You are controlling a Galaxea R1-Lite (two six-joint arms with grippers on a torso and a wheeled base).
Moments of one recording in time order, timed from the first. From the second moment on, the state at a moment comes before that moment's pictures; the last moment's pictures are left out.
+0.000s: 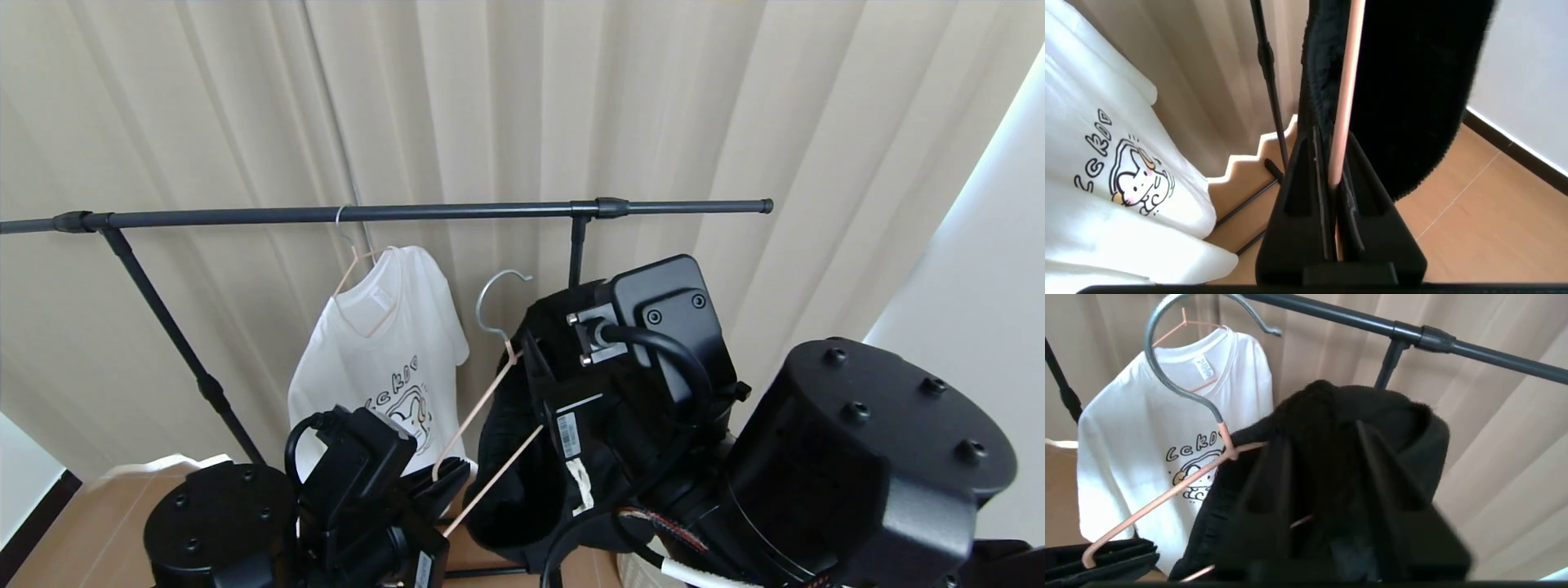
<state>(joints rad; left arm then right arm) -0.80 1.73 -0.19 -1.28 0.18 0.05 1.10 1.80 -0.79 -1.09 -0.82 -0.20</state>
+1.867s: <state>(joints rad) -0.38 1.74 -0.16 -1.33 -0.48 0.30 0.63 1.42 -0.92 -0.12 0.17 -0.45</state>
